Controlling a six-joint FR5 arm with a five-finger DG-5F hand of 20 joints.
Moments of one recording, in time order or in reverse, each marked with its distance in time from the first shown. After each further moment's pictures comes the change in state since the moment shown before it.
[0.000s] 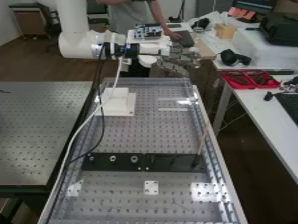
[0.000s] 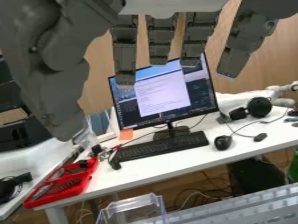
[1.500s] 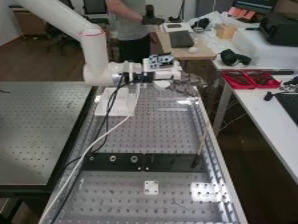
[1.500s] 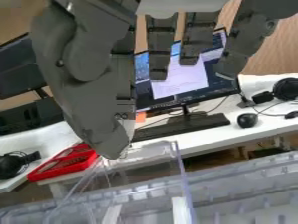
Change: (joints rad) arm 0.002 -0.256 0.030 0.260 -0.076 -0.016
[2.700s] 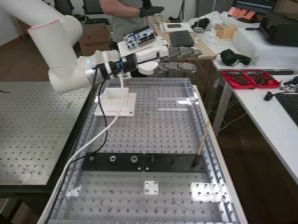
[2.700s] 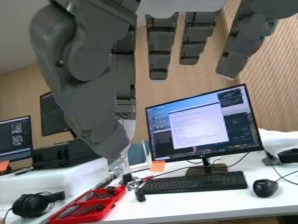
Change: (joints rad) arm -0.172 0.175 -0.128 0.150 -0.297 -0.030
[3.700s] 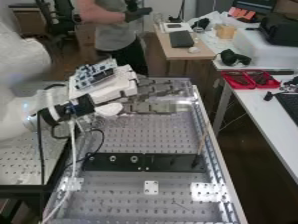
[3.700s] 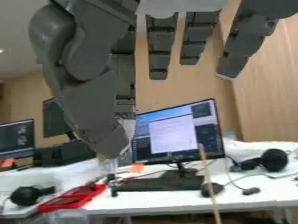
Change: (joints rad) arm -0.458 0.036 -0.081 0.123 -0.505 0.097
